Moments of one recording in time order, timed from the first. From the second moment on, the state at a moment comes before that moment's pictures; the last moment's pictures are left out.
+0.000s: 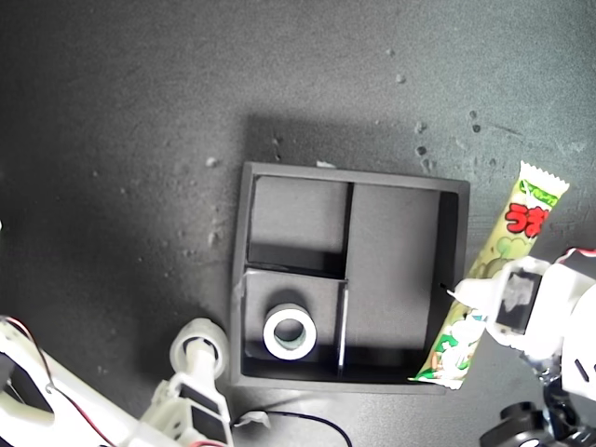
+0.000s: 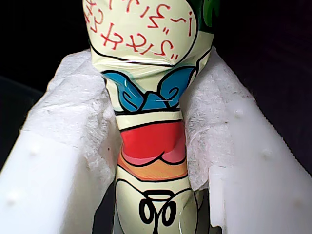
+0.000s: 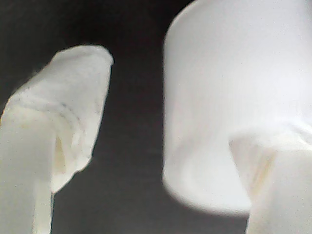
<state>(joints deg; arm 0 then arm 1) 34.7 36.9 30.9 104.1 -93.8 -11.4 74.1 58.9 81.0 32.9</state>
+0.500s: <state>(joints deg) 23.6 80.2 63.3 104.1 -88.0 -9.1 48.7 39.4 80.3 34.1</state>
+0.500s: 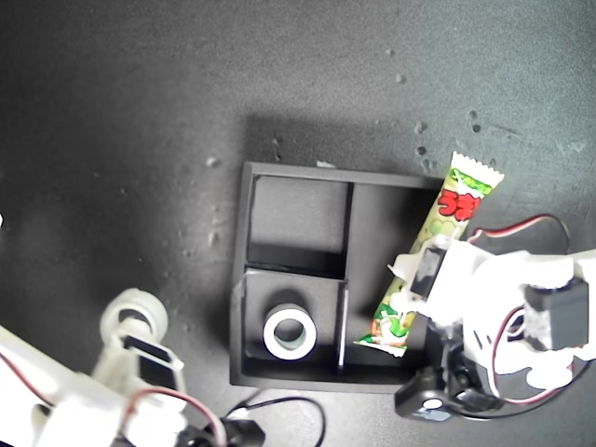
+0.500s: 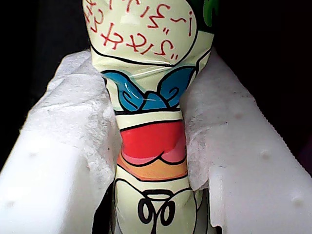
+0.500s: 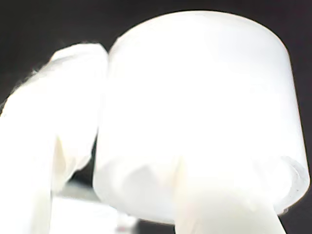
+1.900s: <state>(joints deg) -0.7 87.1 44.9 104.2 -59.9 3.4 72.3 20.8 102.7 74.4</state>
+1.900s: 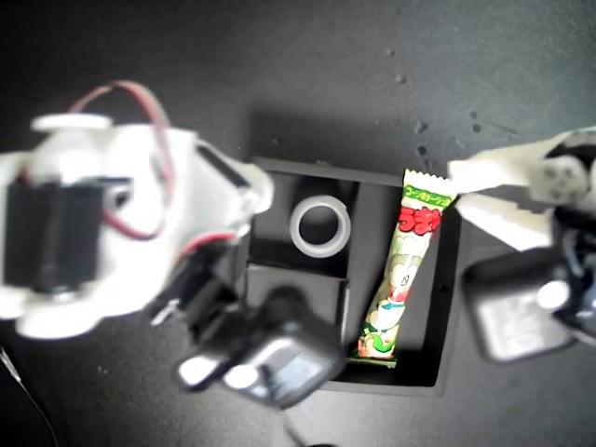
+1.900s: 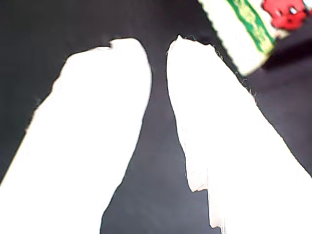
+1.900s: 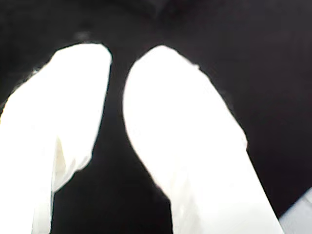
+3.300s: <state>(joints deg) 11.7 191.2 176.6 77.7 -74.8 4.6 191.7 178.2 65.0 52.9</state>
